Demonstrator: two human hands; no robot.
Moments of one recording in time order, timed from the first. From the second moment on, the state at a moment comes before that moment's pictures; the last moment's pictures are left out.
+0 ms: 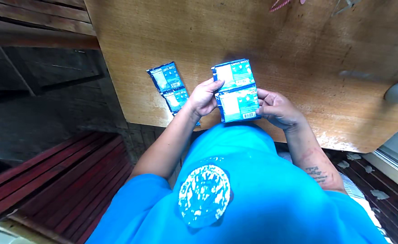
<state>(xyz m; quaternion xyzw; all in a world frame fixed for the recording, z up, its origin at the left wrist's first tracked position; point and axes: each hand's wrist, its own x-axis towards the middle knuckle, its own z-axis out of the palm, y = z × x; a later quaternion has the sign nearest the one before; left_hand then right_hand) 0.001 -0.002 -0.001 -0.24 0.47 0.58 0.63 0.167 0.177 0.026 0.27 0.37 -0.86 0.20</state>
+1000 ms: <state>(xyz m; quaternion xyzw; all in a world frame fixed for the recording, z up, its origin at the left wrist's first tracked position) 0.000 -0.003 -0.004 -0.24 0.47 0.57 0.63 0.165 0.176 0.025 0.28 0.38 -0.86 0.21</state>
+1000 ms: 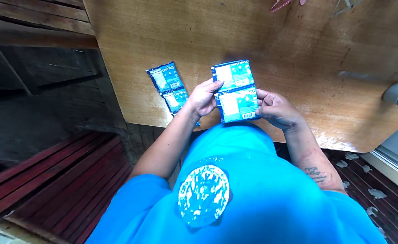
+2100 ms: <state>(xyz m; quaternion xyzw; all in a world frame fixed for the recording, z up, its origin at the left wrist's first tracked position) 0.000 -0.006 -0.002 -0.23 0.46 0.58 0.63 0.164 0.173 0.028 0.27 0.38 -0.86 0.20</state>
